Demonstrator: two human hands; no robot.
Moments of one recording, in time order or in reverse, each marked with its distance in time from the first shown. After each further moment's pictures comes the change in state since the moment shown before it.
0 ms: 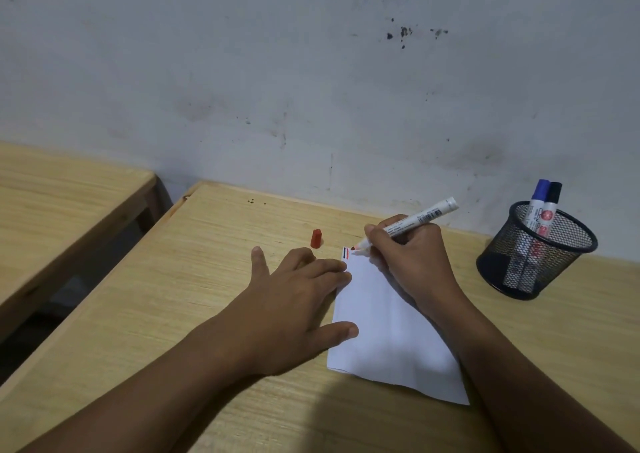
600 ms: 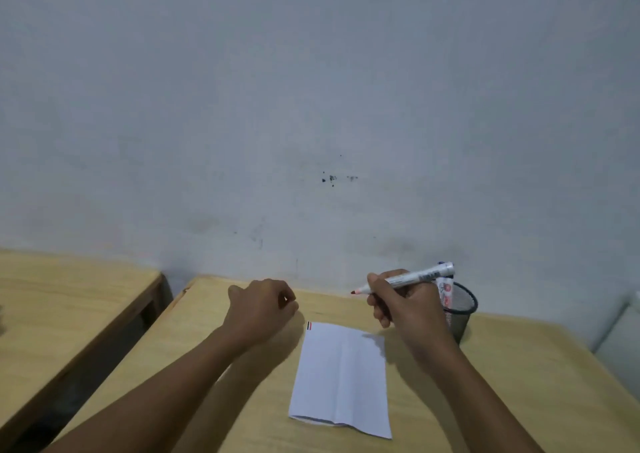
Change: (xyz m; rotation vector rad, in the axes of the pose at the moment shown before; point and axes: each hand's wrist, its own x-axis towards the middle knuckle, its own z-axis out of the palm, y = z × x) left_hand 0.045 0.005 -0.054 -0.213 0.342 -0.353; right_hand -0.046 -0.080 -0.080 0.220 0.043 -0.113
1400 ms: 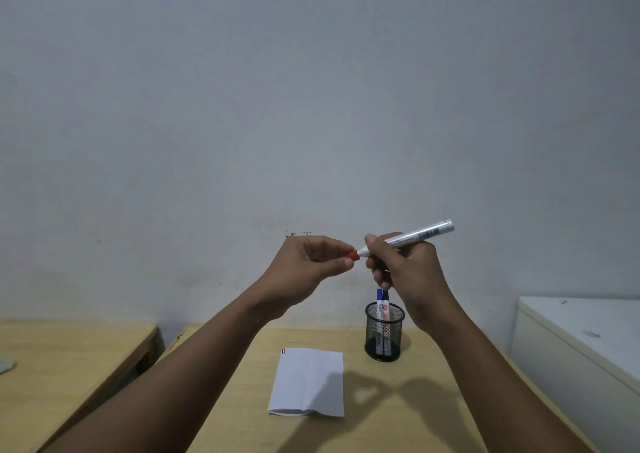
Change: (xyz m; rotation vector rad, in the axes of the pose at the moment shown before) left_hand -0.109 0.173 -0.141 -0.917 -0.072 0.430; right_hand -0.098 -0.168 -0.055 0.051 0.041 -0.306
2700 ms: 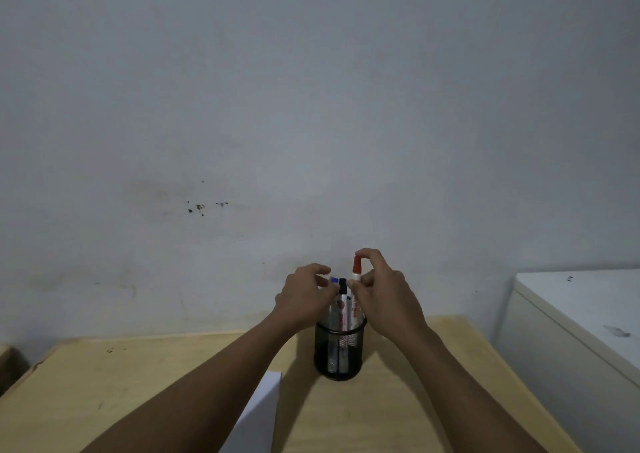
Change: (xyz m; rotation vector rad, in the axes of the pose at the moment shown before) left_hand 0.156 -0.211 0.135 0.435 0.007 -0.317; right_hand 0.114 0.222 -0.099 -0.891 -0.005 0.144
